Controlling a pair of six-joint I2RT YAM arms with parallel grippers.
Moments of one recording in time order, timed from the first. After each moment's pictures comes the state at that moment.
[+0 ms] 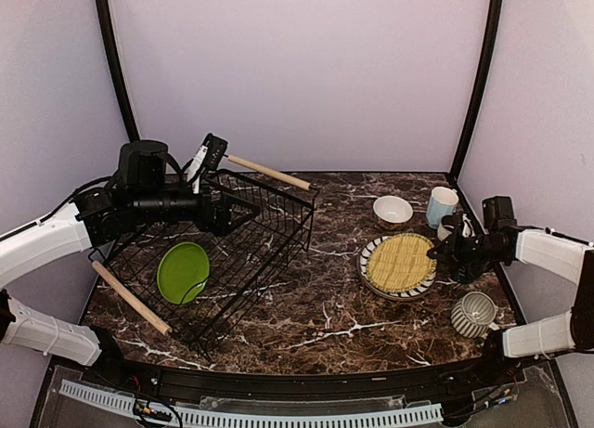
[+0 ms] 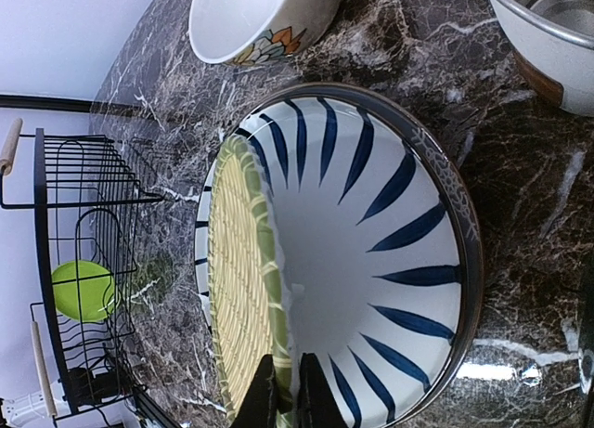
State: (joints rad) left arm -0.71 1.15 1.01 -0.23 0.33 -0.18; right arm -0.03 1.18 0.59 -0.36 -0.66 0.48
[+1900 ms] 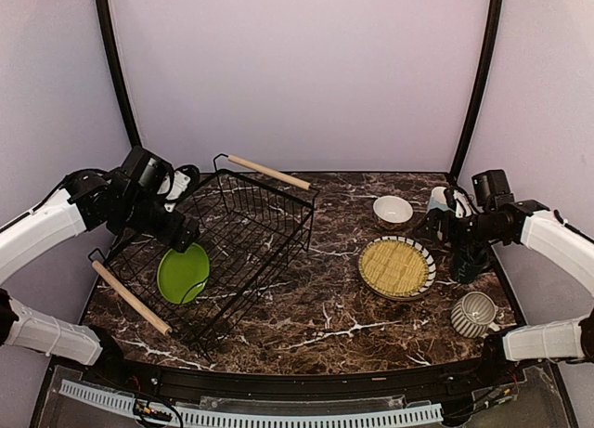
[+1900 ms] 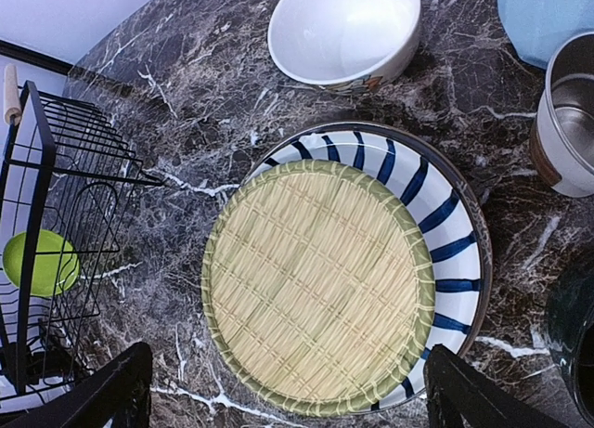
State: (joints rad) left arm -0.61 1.16 1.12 -0.87 -0.26 0.01; right arm 0.17 1.11 0.81 -0.59 -0.41 0.39
